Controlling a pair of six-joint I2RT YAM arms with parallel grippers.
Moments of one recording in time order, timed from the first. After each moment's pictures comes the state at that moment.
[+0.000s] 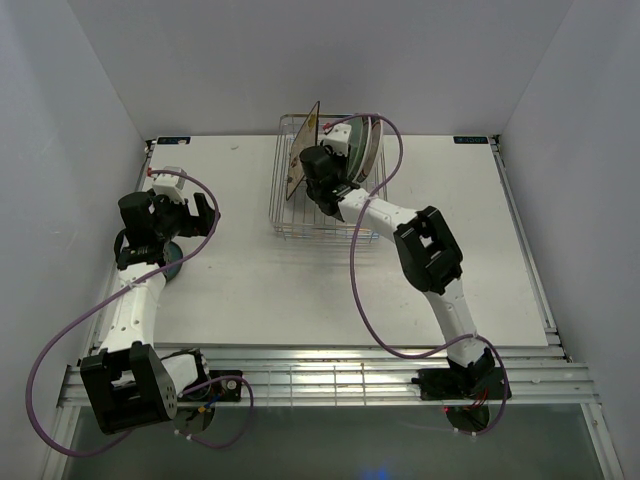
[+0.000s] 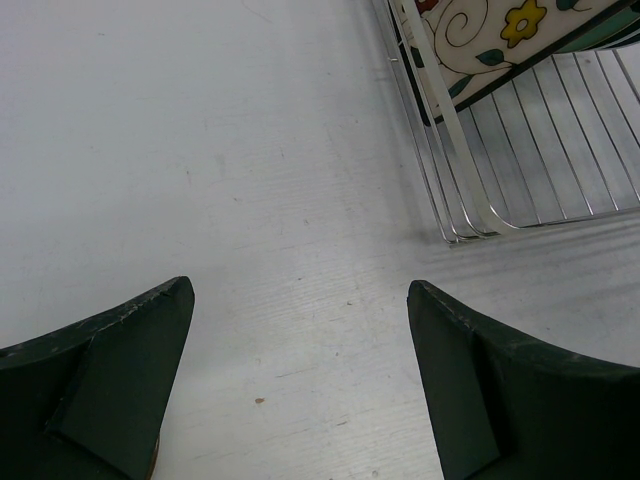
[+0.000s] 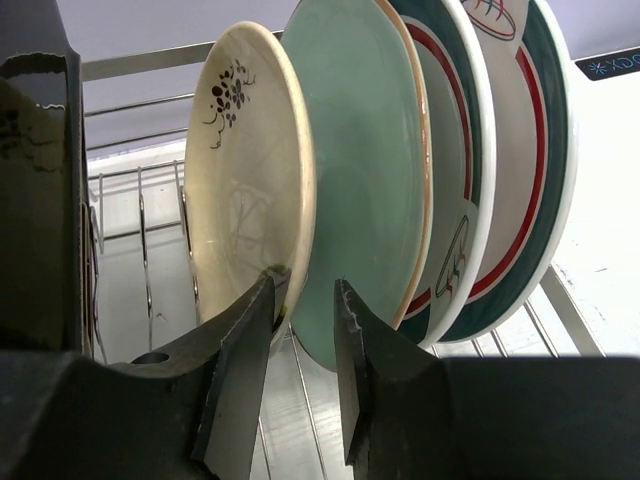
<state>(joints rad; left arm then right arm) 0.21 1.12 0.79 -0.08 0.50 0.06 0.73 2.27 1.83 0.14 0.99 0.27</state>
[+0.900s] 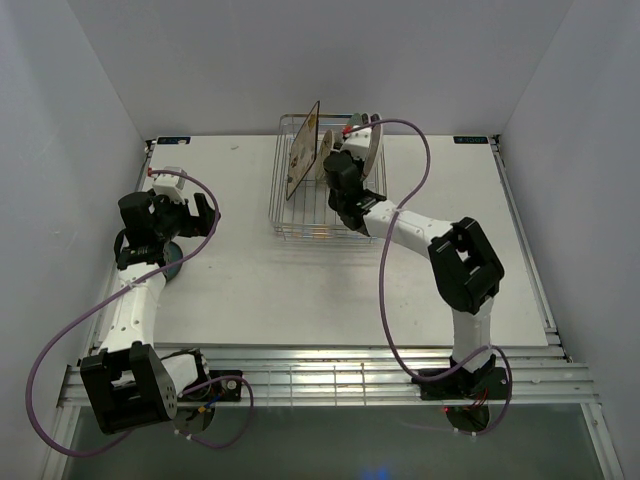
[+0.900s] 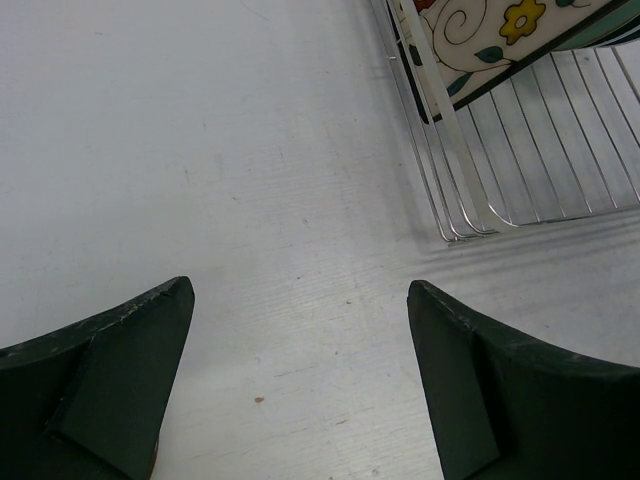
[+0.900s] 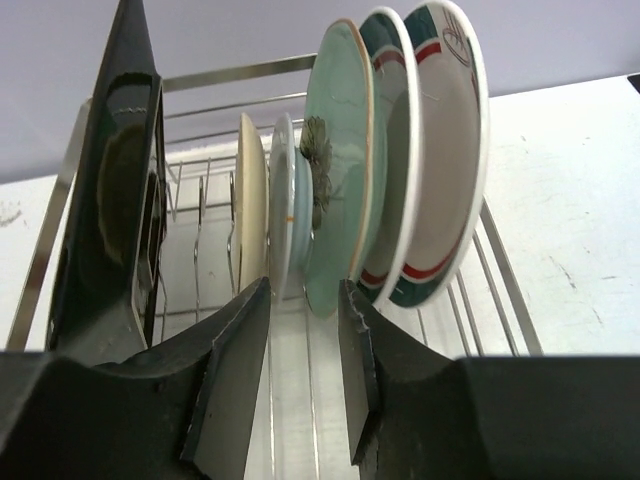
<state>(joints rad) 0.21 1.12 0.79 -0.09 0.51 0.07 0.73 1.97 1.47 0.31 0.82 0.28</state>
